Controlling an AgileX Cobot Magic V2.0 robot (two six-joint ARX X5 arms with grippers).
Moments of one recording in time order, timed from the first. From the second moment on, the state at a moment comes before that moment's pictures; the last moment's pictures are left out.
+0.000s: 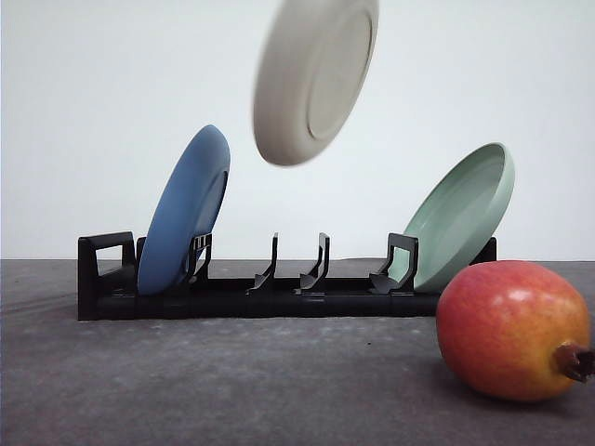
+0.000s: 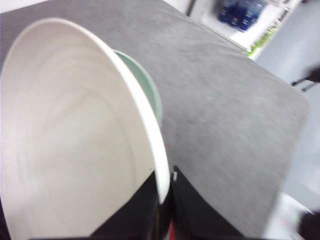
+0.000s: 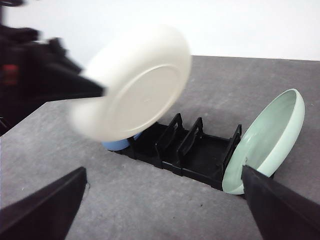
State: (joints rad) left_arx -0.77 1.46 1.52 -0.59 0.29 -0.10; right_arx 0.01 0.62 0.94 -0.67 -0.68 0.09
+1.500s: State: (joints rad) left_arx -1.36 1.50 0.87 -0.51 -0.41 -0.17; right_arx 0.01 0.62 0.94 -0.69 -0.68 0.11
